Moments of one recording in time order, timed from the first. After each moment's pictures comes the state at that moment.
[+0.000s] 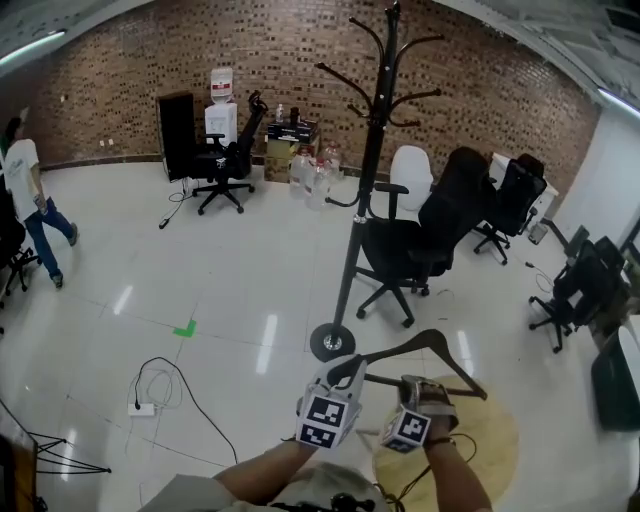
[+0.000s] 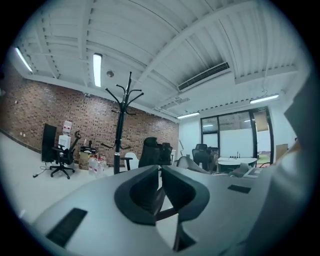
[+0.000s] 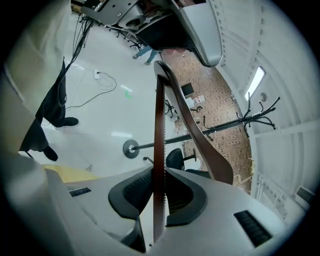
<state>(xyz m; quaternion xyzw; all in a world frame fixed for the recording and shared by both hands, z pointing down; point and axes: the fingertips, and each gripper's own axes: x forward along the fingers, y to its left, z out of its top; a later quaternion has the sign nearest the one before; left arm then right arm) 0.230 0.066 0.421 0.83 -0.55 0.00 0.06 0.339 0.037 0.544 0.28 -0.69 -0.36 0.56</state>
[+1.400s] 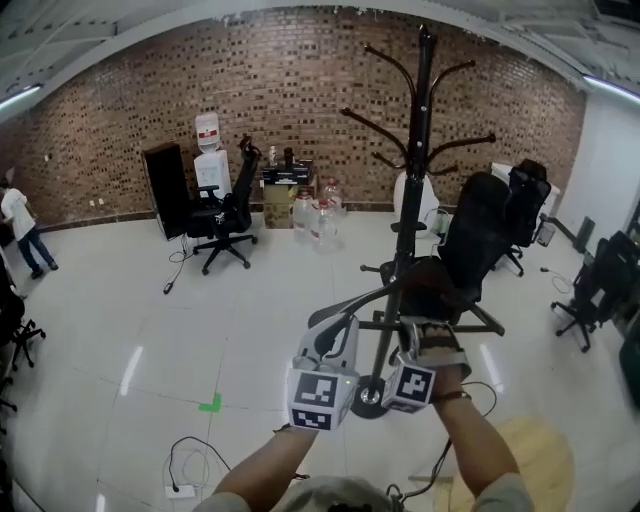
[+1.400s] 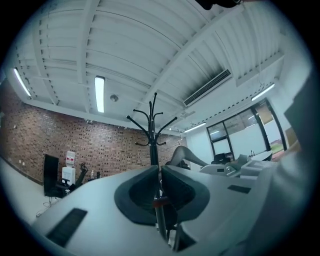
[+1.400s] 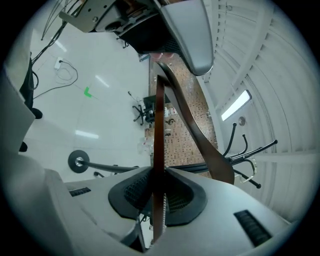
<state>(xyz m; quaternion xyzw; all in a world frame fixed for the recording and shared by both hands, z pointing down) -0.230 -0.246 0.246 0.81 -0.57 -0.05 -0.08 -0.140 -0.324 0.326 0.38 -0.60 -0.51 0.49</state>
